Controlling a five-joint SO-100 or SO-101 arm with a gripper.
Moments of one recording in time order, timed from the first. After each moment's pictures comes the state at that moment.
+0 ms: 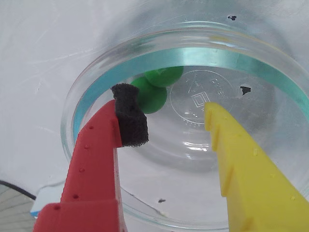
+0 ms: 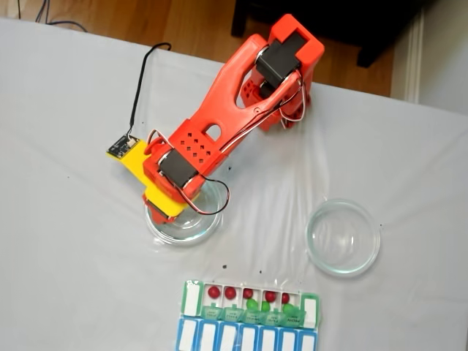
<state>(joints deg) 33.2 104.2 107.5 61.7 -1.5</state>
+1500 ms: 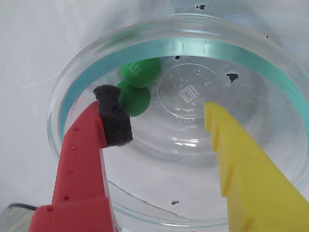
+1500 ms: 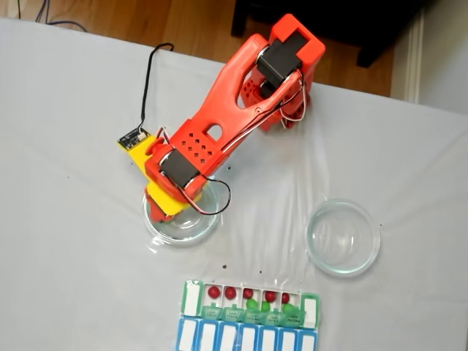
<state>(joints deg) 34.2 104.2 107.6 62.4 8.0</state>
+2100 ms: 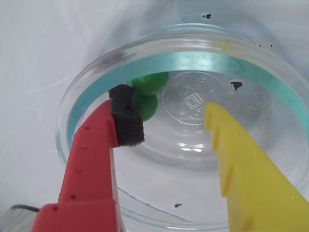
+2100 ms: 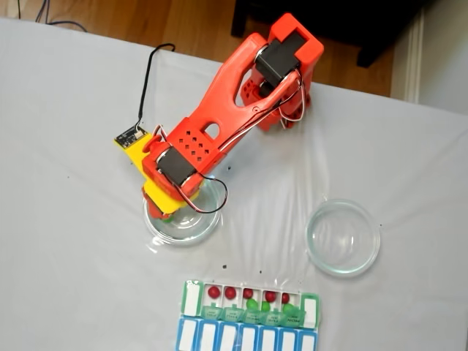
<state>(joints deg) 34.2 104.2 107.6 62.3 7.1</state>
